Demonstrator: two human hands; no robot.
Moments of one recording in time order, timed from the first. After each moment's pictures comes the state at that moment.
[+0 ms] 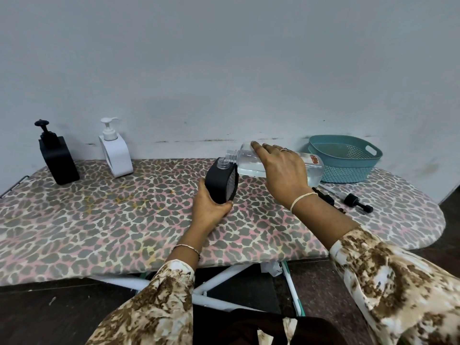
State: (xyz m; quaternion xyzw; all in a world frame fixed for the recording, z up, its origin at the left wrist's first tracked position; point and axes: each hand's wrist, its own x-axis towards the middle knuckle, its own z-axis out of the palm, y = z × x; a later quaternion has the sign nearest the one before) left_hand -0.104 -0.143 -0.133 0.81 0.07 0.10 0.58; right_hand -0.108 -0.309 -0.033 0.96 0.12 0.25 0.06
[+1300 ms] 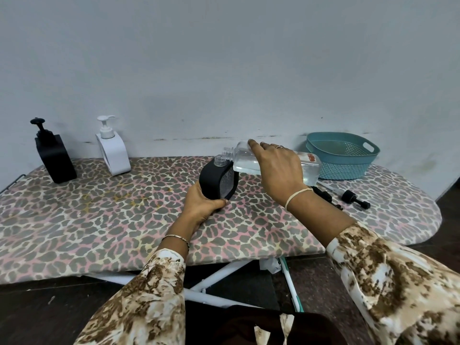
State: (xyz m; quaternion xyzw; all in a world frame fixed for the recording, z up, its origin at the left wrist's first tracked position) left_hand -0.103 -0.126 -0.123 0.76 0.06 0.03 0.64; right_hand -0.114 -0.301 -0.027 0.96 0.10 0.26 0.07
